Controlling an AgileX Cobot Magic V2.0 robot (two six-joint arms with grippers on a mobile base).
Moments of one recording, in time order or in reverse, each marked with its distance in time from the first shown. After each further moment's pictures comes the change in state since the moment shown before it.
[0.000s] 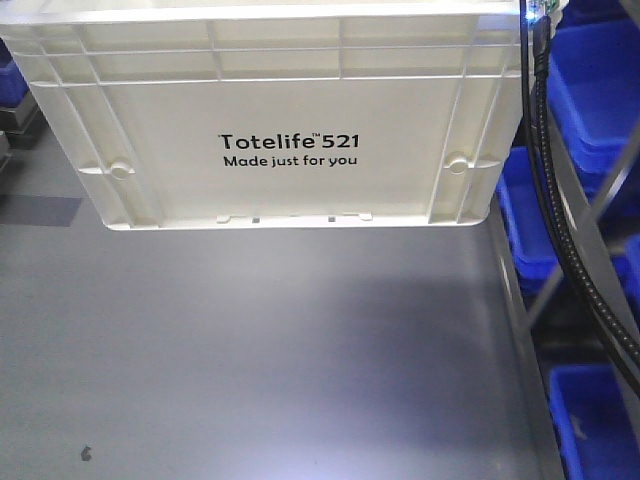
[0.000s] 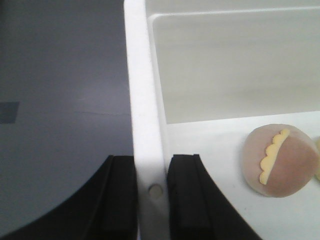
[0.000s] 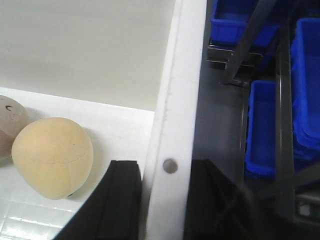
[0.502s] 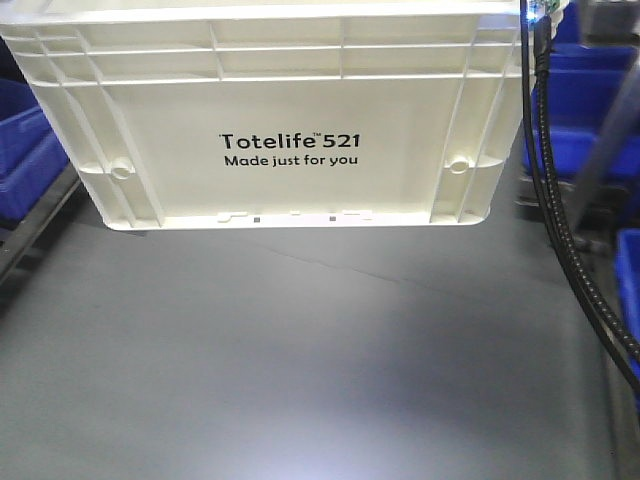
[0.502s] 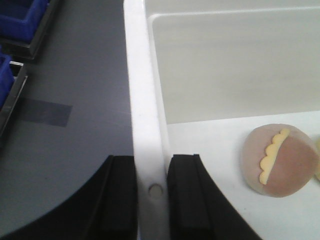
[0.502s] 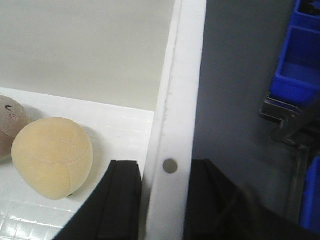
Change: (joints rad) left arm 0.000 0.000 0.000 -0.001 -0.003 0.000; right arm 0.000 0.000 0.000 -0.003 -0.001 0.000
